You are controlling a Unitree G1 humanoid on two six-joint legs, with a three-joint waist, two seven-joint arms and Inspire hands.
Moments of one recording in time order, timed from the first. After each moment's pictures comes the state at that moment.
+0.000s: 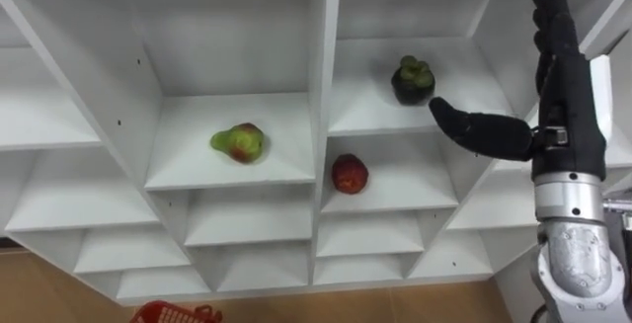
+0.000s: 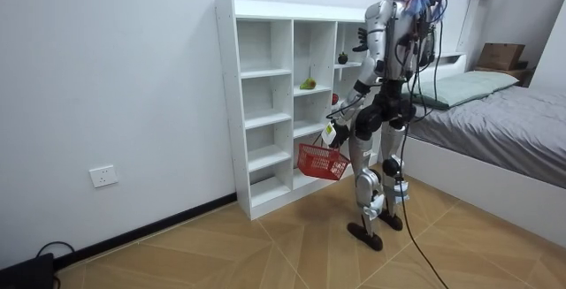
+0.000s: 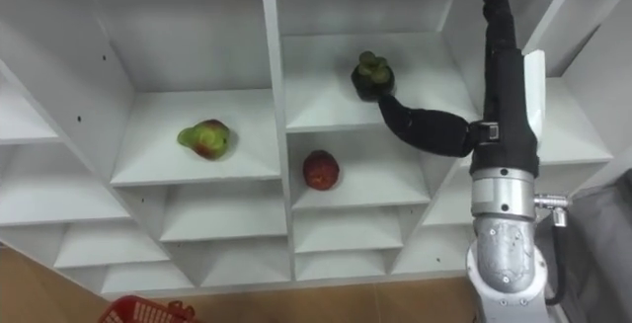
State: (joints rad) left arm 0.26 0.19 0.06 0.94 0.23 -0.08 -0.02; right arm 0.10 -0.24 -0.02 -0.21 -0.12 -0.18 -0.23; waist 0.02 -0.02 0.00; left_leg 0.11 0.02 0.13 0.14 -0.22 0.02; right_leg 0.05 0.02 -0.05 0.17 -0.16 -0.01
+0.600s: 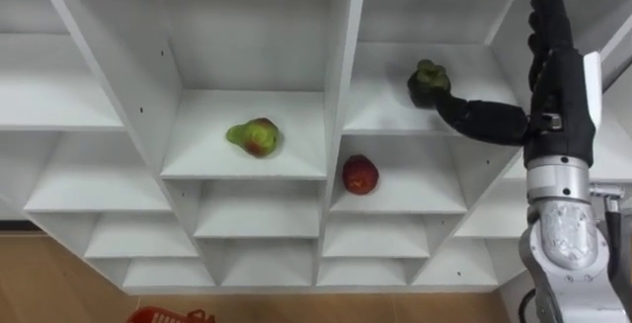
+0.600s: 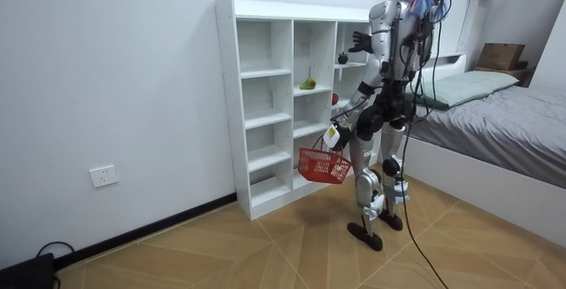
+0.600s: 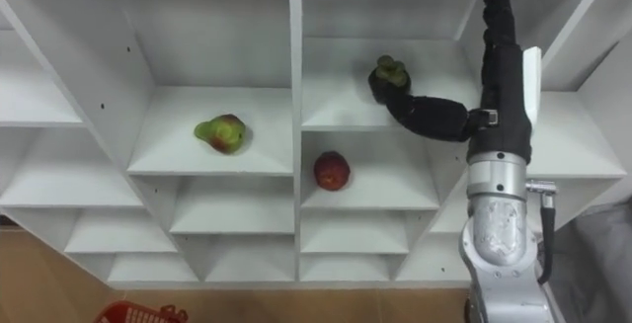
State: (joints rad) left arm 0.25 0.20 0.05 0.96 0.23 -0.07 0.00; right arm 0.00 -0.25 -0.02 -0.05 0.01 -0.17 -0.24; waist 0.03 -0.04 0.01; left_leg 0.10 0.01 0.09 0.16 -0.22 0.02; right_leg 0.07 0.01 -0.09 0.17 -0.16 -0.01
